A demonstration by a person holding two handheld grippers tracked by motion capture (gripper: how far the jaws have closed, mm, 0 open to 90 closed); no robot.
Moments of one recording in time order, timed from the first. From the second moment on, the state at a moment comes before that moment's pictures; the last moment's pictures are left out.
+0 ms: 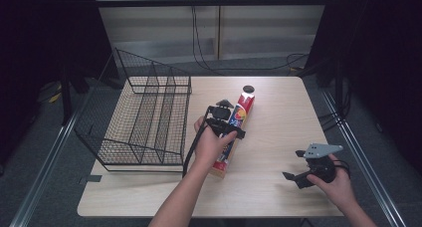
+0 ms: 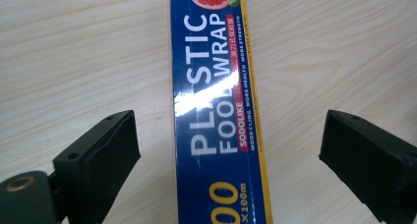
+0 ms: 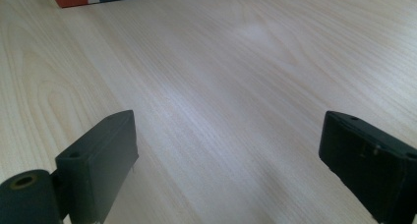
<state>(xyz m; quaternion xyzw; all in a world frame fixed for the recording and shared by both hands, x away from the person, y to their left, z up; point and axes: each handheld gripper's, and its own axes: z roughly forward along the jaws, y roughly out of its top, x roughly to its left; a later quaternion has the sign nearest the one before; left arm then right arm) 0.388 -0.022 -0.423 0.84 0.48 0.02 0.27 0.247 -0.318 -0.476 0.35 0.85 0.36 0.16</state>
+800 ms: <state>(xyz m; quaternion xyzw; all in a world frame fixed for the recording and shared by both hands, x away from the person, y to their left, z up) 0.419 -0.055 -0.447 0.84 0.49 0.03 0.24 0.247 -0.318 -0.475 0.34 0.85 0.37 0.16</state>
